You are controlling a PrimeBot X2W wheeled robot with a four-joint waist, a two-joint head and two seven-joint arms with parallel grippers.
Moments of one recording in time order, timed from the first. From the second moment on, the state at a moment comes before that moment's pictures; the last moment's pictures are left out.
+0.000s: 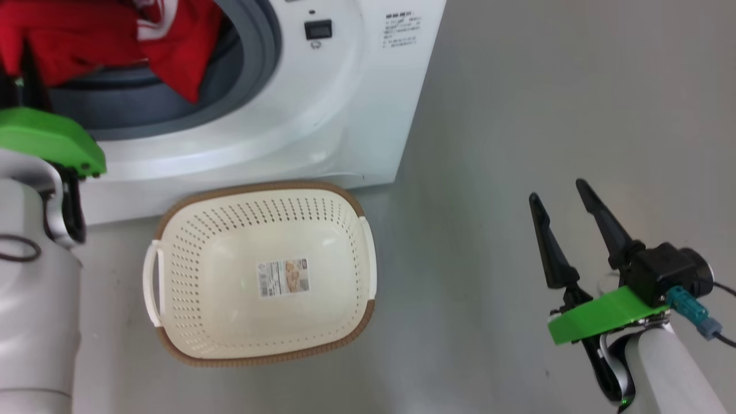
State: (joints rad) left arm -1.01 0.23 0.01 0.94 -0.26 0.04 -0.25; right arm -0.24 -0.07 0.05 0.21 0.19 0.13 -0.26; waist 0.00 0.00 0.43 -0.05
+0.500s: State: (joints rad) left arm -0.75 0.17 0.05 0.70 -0.28 0.01 -0.25; right arm -0.16 -0.07 0.07 0.24 0.20 0.13 -0.26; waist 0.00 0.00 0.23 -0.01
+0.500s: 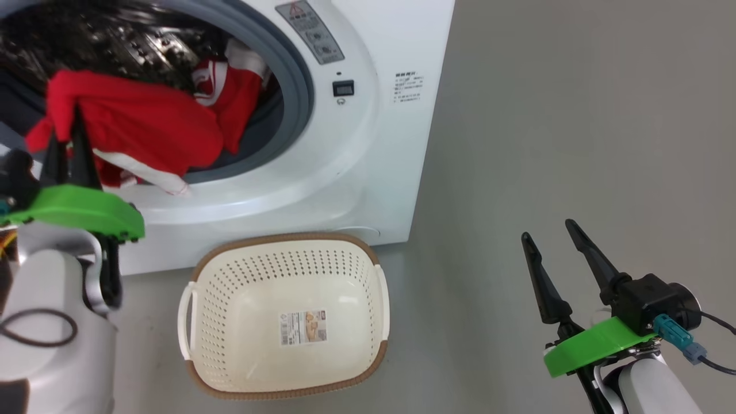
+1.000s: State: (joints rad) left arm -0.42 0.09 0.05 0.38 -0.33 0.01 -0.21; right arm -0.13 -0.06 0.07 0.24 0.22 0.13 -0.26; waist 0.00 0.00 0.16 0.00
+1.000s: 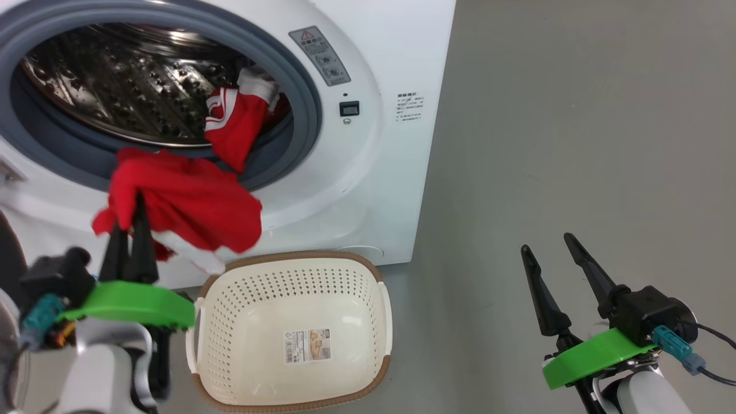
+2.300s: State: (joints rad) left arm -0.70 0.02 -0.10 1.27 -0.70 -0.11 -0.08; right arm -0.26 -0.05 0.14 0.23 0.26 0.13 -0.26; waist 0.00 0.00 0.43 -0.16
